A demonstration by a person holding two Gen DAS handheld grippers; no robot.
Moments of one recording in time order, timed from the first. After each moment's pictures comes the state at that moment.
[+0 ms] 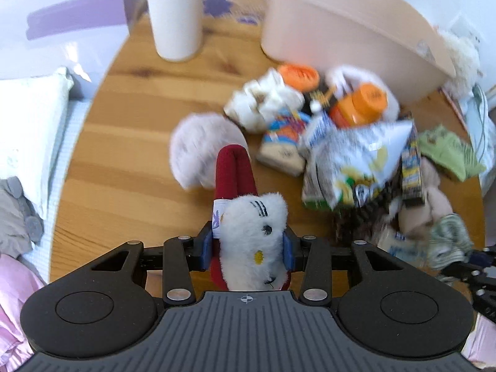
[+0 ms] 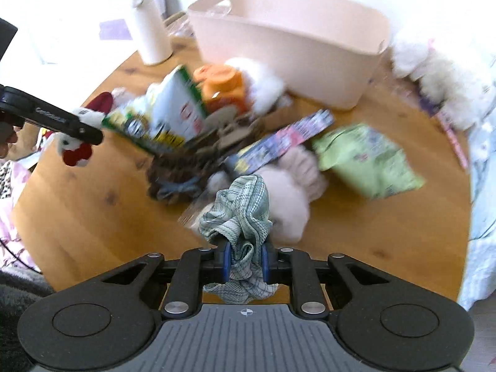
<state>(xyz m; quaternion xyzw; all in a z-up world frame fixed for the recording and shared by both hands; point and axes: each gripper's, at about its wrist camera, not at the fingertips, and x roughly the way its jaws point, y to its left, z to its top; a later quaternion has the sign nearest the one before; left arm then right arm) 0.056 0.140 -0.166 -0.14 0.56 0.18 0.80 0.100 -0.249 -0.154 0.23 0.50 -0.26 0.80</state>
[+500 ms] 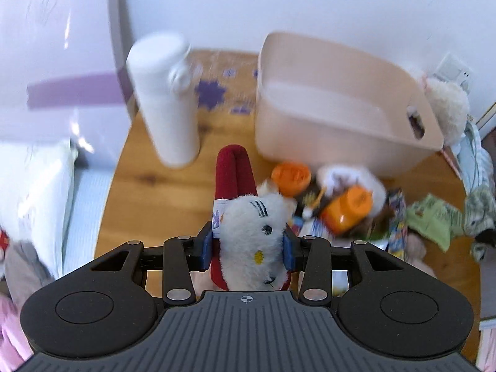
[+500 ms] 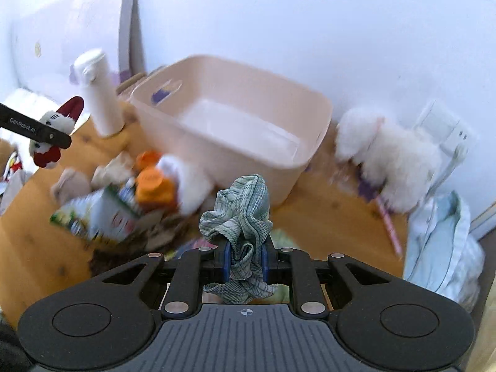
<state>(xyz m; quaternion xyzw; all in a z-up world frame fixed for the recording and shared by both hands) 0.123 0.160 -0.106 -0.07 0.49 0.18 0.85 0.114 -0.333 -0.099 0.14 0.45 -0.32 0.82</state>
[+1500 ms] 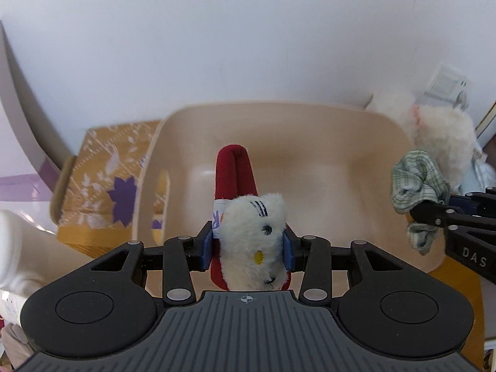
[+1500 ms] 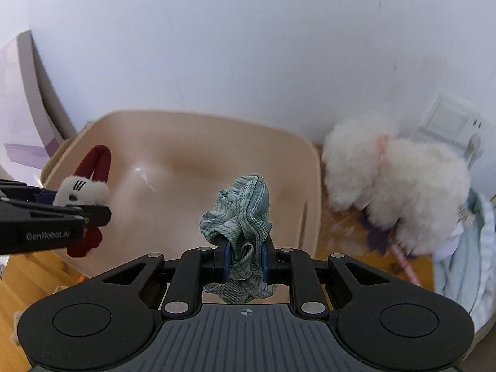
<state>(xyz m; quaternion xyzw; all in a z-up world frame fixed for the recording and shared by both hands) 0.311 0.140 -0.135 0.02 0.45 0.20 0.87 0.204 -0.475 -0.140 0.24 0.41 -0.40 0.78</state>
